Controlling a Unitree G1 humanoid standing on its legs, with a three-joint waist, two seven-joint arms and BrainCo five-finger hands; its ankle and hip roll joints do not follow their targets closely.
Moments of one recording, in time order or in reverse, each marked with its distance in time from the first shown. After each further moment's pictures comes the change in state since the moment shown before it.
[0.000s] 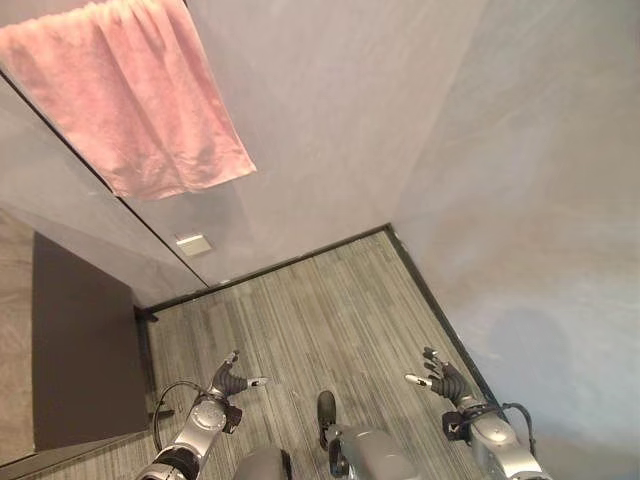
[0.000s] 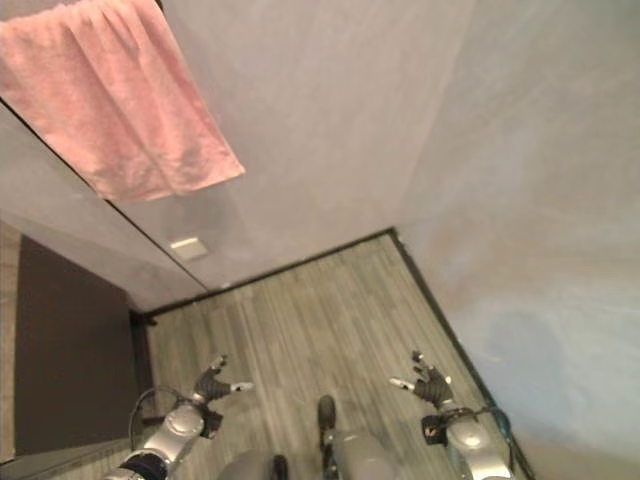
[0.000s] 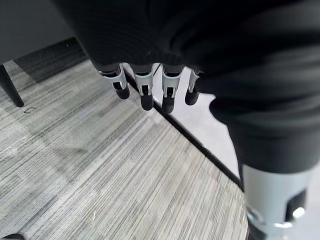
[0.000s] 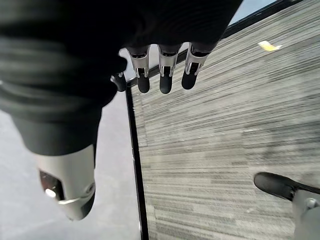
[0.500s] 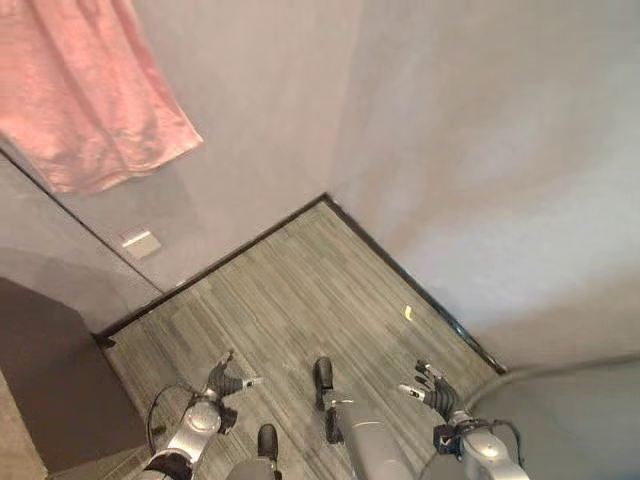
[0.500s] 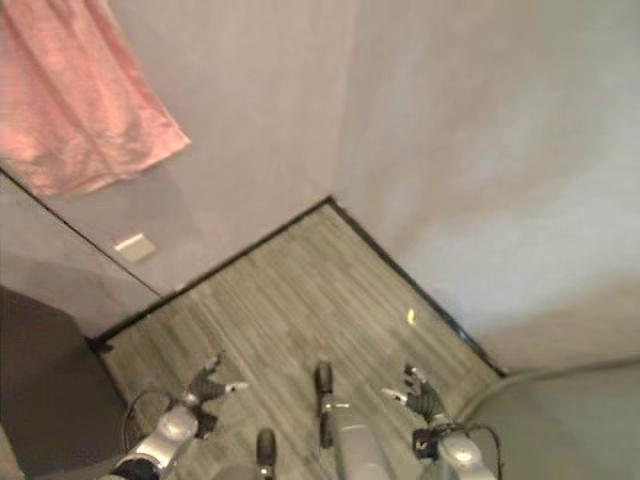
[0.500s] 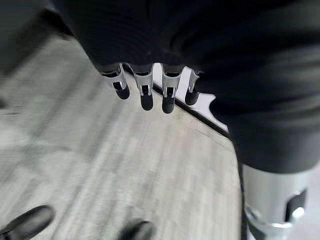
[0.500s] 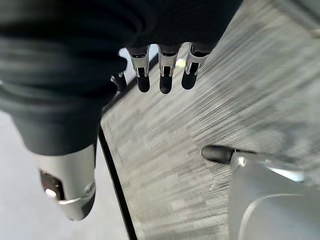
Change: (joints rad) left arm 0.048 0.062 -0.003 -0.079 -0.001 0.028 0.008; right arm 0.028 0.062 -0.007 -0.011 0.030 0.019 -0.001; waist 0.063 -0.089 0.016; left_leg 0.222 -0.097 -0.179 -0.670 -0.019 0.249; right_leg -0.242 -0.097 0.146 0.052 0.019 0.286
